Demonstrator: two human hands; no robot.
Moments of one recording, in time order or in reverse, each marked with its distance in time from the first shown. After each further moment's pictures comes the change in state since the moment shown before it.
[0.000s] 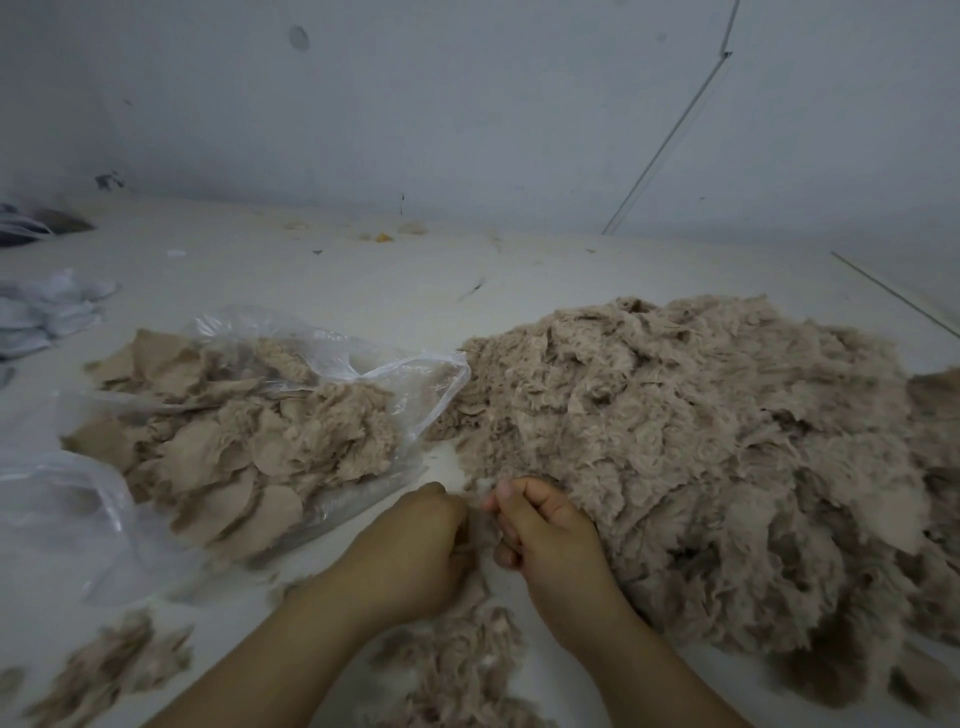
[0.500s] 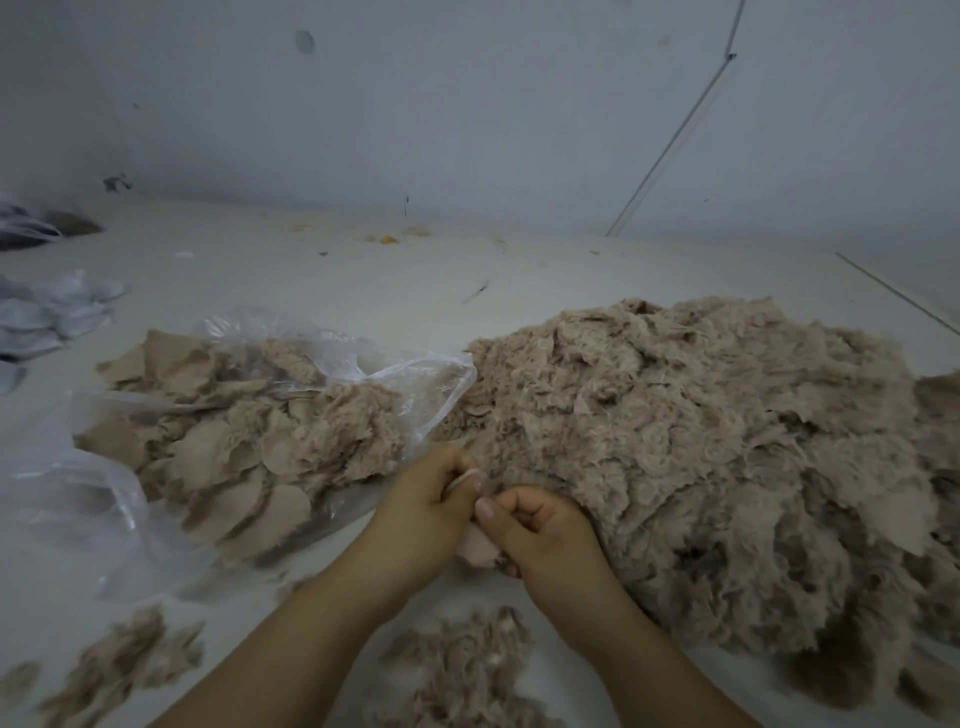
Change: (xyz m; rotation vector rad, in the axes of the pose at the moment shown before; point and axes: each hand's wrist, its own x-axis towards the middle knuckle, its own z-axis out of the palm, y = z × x) left_hand -0.002 0.016 -0.012 -0.935 0.261 -0.135; right_hand -0.007 -0.012 0.003 -0.117 -0.148 -0.085
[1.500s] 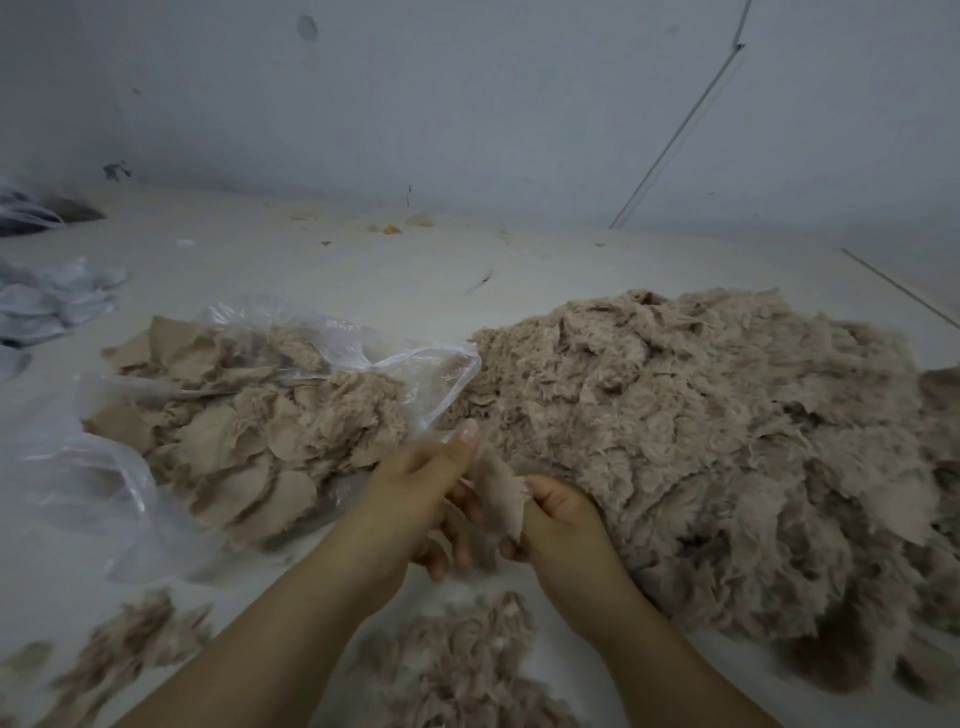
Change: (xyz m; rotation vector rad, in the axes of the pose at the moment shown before) left_hand -0.010 0.009 -0.016 -0.301 -0.105 -0.177; right_hand -0.002 -0.001 0.001 -0.004 0.028 0.001
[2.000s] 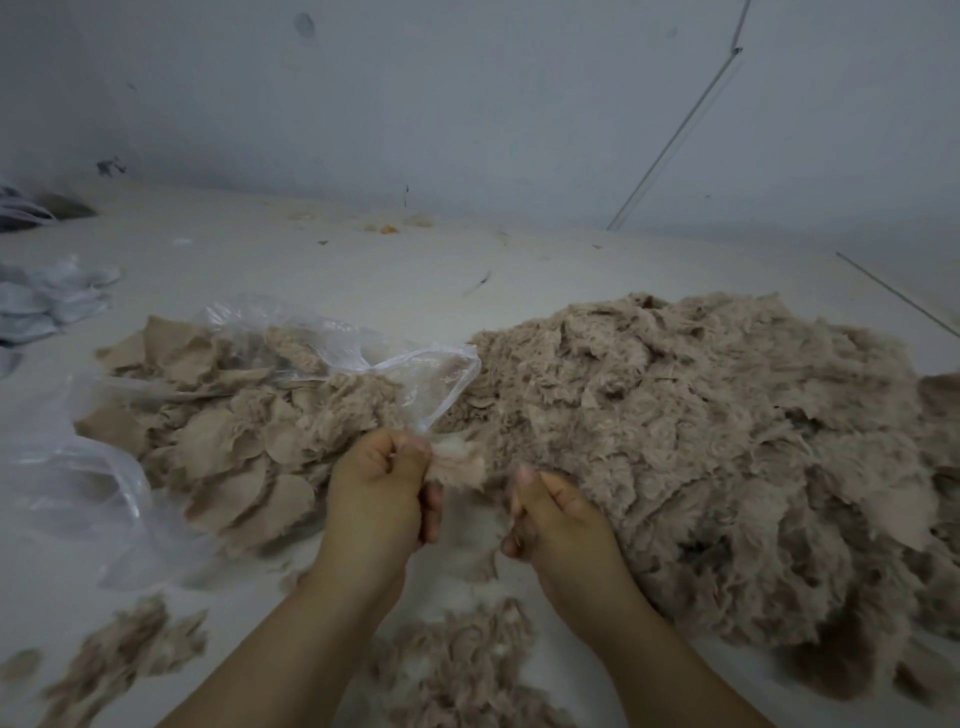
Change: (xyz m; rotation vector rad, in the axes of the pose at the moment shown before) left_hand 0.005 -0.012 0.003 -0.113 0.384 0.170; right_hand 0.003 0.001 0.001 0.099 0.124 0.089
